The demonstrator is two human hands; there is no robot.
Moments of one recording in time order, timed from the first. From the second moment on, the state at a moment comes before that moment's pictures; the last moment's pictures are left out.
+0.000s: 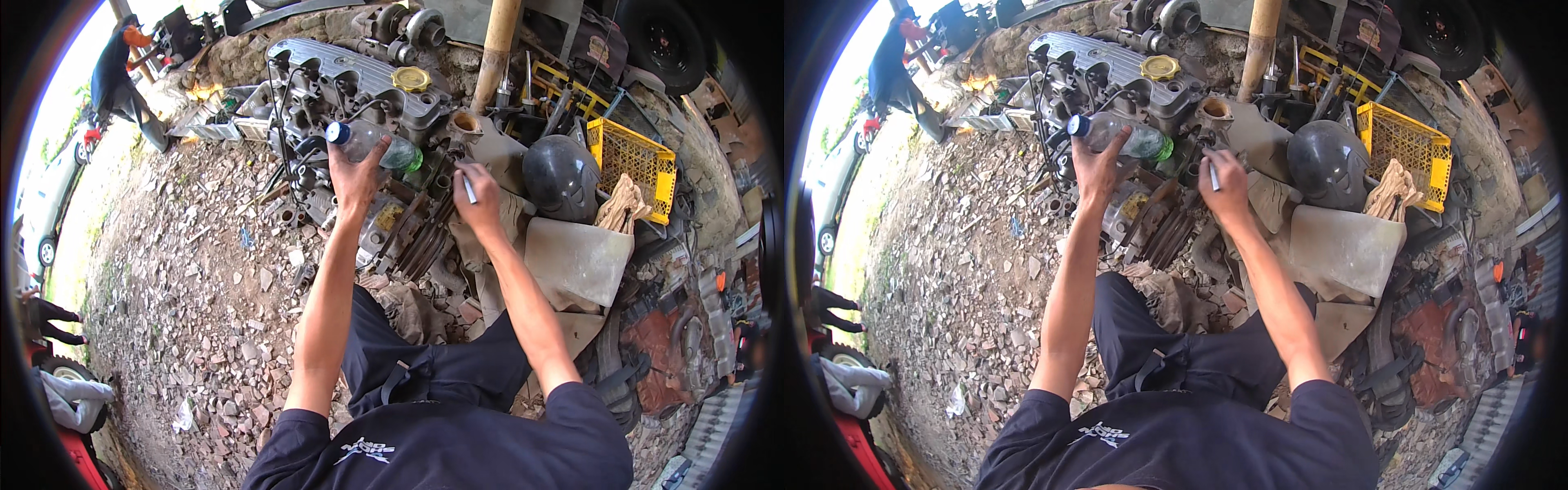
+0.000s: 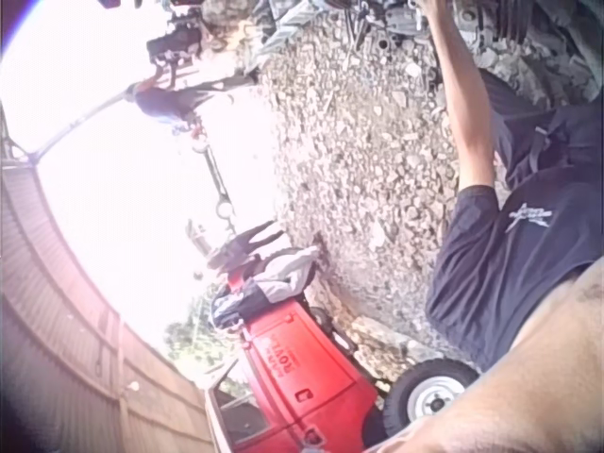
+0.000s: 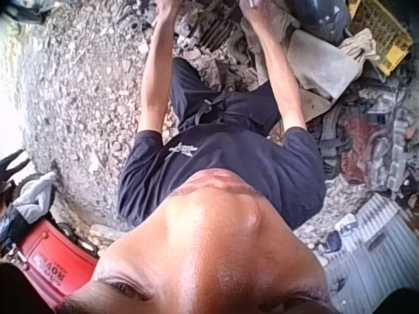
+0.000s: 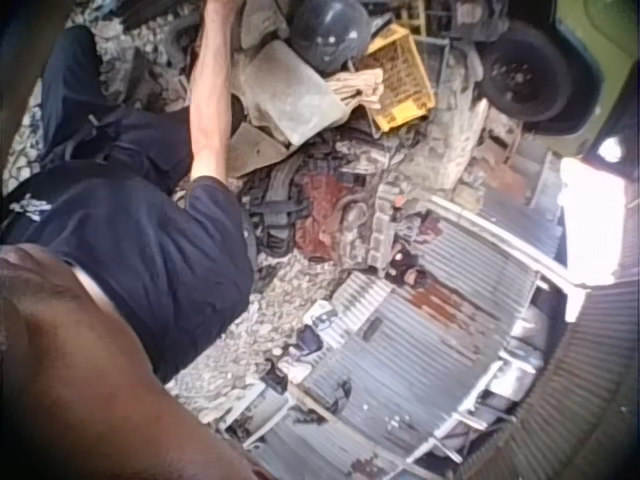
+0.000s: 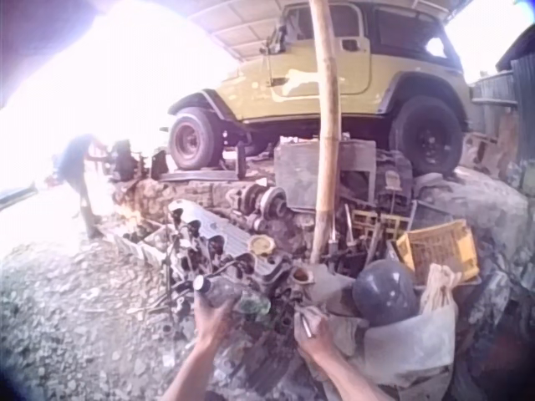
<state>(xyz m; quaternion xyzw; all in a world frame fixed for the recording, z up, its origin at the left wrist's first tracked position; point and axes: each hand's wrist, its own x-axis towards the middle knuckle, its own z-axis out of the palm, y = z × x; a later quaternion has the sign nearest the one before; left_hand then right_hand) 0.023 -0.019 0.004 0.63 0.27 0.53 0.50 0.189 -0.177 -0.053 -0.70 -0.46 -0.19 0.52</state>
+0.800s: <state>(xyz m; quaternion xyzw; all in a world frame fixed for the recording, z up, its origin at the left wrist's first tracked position) 0.017 -0.018 -0.006 0.64 0.30 0.53 0.47 0.197 -0.179 -0.055 -0.70 -0.48 -0.18 0.50</state>
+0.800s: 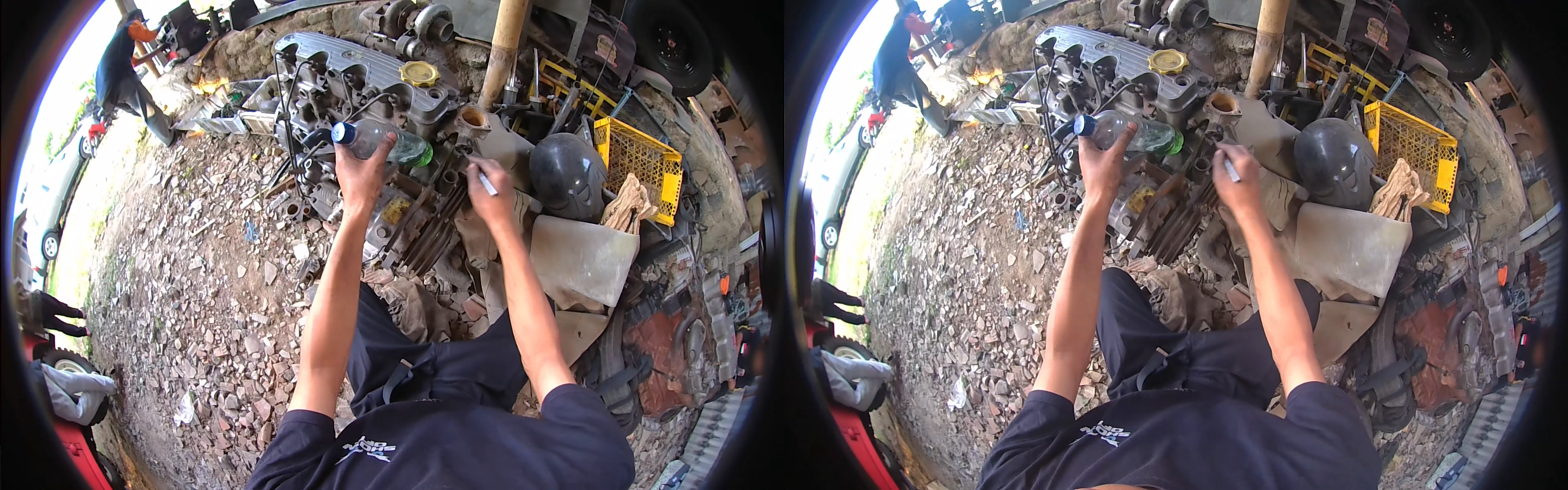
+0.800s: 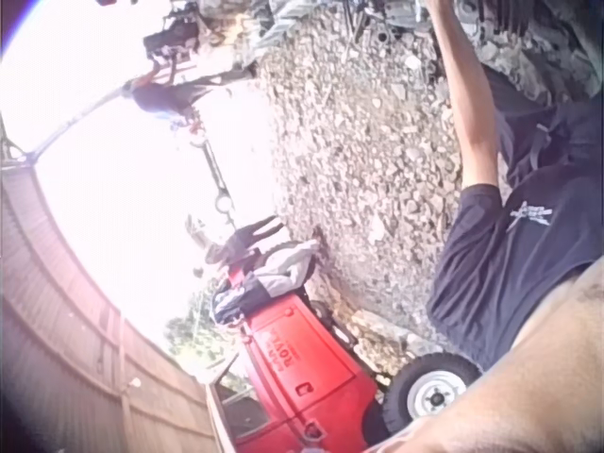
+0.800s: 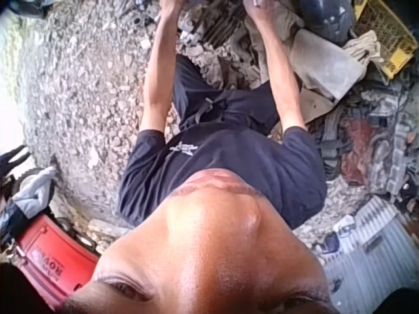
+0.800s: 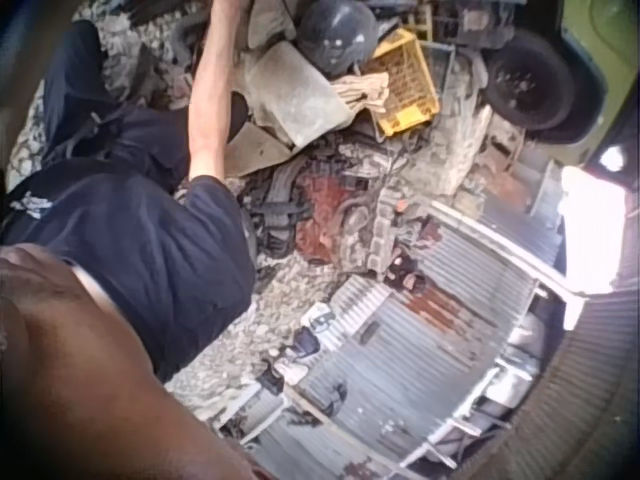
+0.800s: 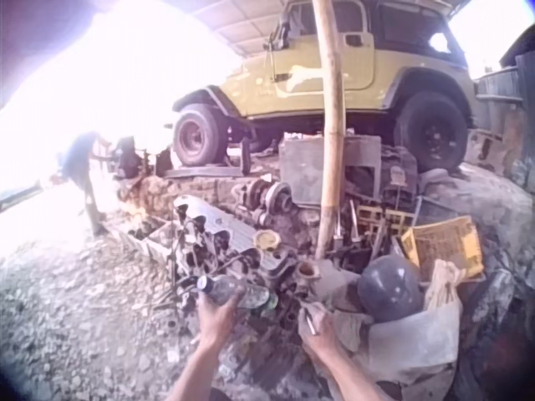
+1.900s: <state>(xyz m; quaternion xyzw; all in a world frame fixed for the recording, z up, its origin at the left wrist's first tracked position) 0.015 -0.028 0.003 0.74 0.37 0.39 0.41 0.208 -0.184 -0.045 -0.74 -0.50 -0.17 0.42</state>
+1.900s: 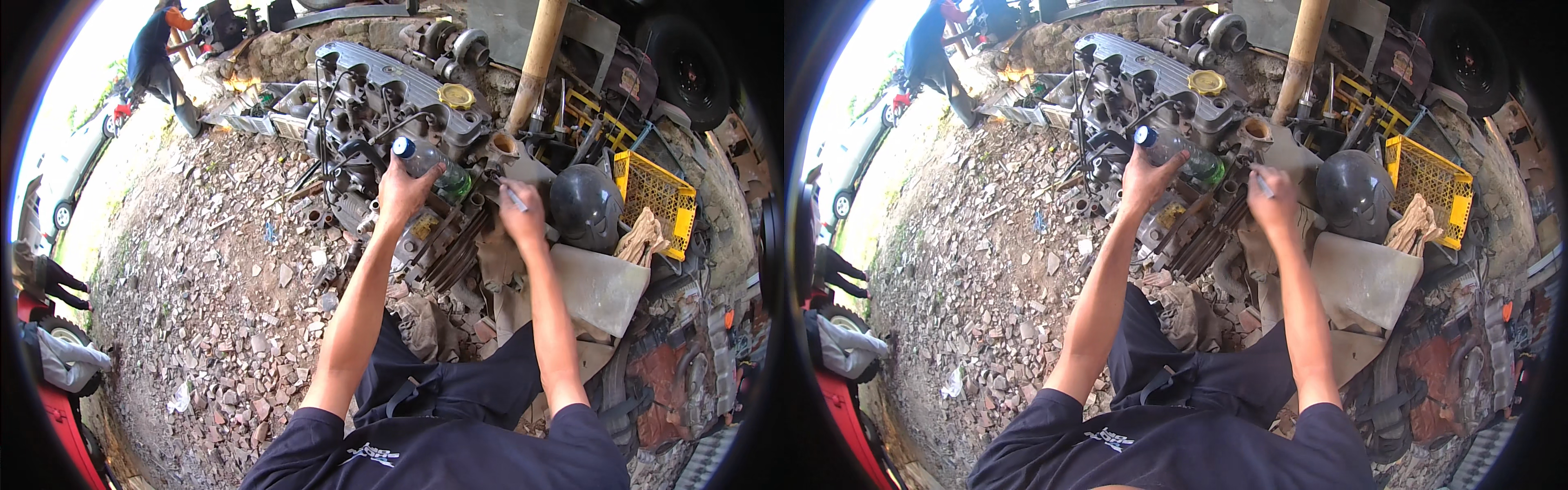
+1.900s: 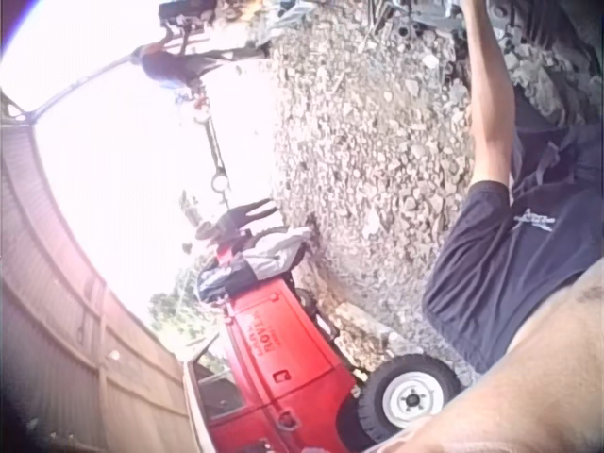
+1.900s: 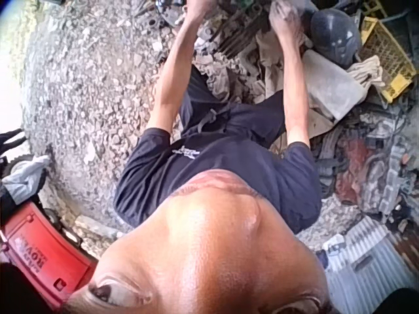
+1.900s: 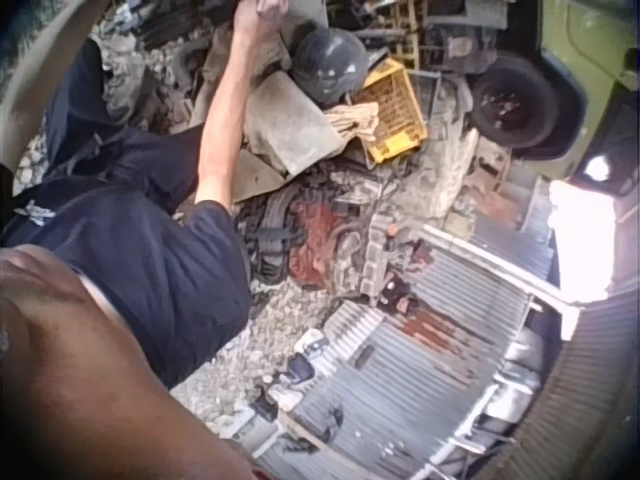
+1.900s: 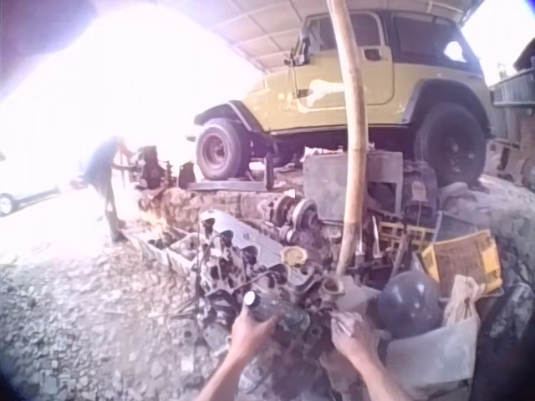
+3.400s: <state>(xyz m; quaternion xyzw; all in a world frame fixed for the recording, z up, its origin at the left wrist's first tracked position) 0.019 -0.031 -0.001 0.74 0.36 0.41 0.39 0.174 -0.161 -0.068 -0.71 -0.45 -0.26 0.48</state>
